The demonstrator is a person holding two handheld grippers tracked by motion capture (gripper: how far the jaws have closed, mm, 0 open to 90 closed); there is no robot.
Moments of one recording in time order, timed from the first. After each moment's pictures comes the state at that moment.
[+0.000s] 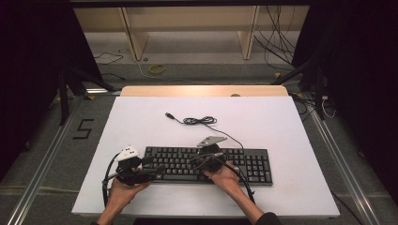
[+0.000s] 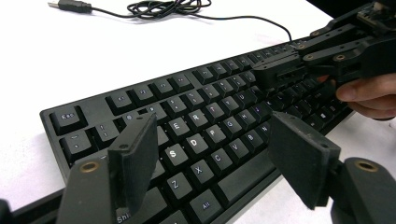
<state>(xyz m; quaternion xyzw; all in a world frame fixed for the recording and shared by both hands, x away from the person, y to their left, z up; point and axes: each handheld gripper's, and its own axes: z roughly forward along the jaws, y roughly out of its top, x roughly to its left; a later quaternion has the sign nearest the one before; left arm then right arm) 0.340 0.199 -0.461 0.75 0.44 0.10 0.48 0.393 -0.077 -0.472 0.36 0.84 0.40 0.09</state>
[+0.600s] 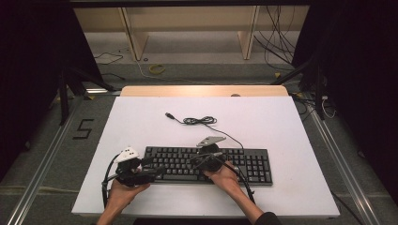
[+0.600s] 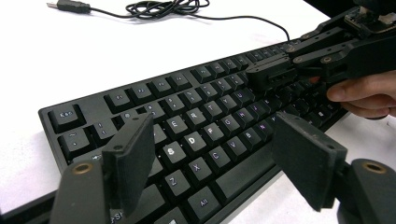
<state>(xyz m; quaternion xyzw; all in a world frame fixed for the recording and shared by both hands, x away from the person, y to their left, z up) 0.337 0.200 -0.461 0.75 0.44 0.10 0.48 0.396 -0.076 -0.476 0.36 0.84 0.39 0.09</state>
